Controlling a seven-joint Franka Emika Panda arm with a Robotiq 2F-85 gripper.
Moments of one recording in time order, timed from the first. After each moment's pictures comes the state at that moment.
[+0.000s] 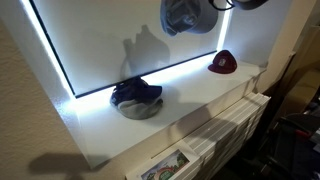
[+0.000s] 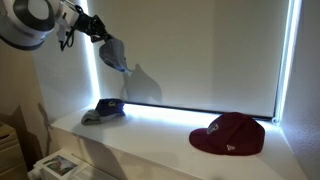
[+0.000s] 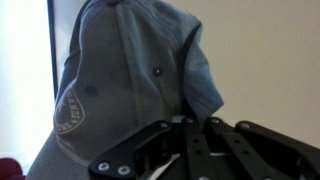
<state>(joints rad) 2.03 0.52 -2.02 -2.50 0.19 3.46 1.66</state>
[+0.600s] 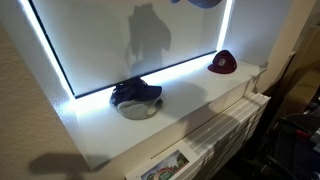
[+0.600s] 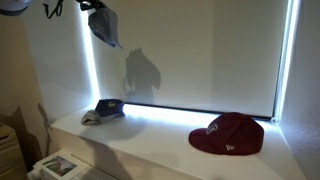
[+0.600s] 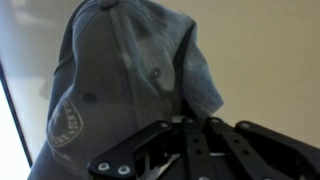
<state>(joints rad) 2.62 0.50 -2.68 -2.51 0.04 3.46 1.76</state>
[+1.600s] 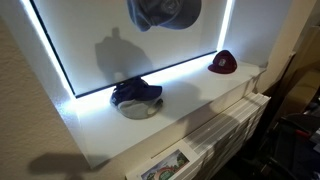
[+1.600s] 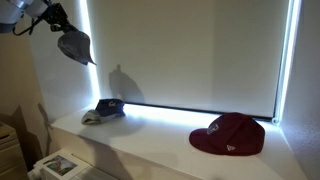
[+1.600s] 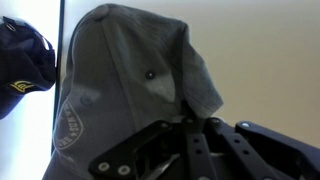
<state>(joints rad) 2.63 0.46 -2.53 -2.46 -0.64 3.45 2.39</state>
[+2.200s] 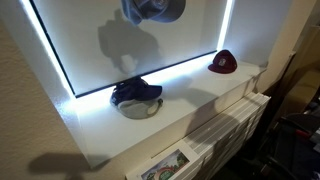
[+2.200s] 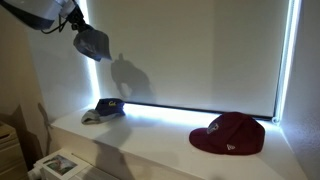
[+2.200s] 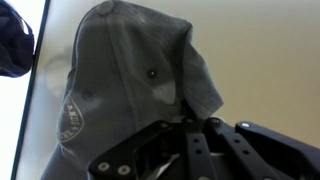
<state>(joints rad) 2.62 0.20 -2.62 -2.22 -0.93 3.45 2.42</state>
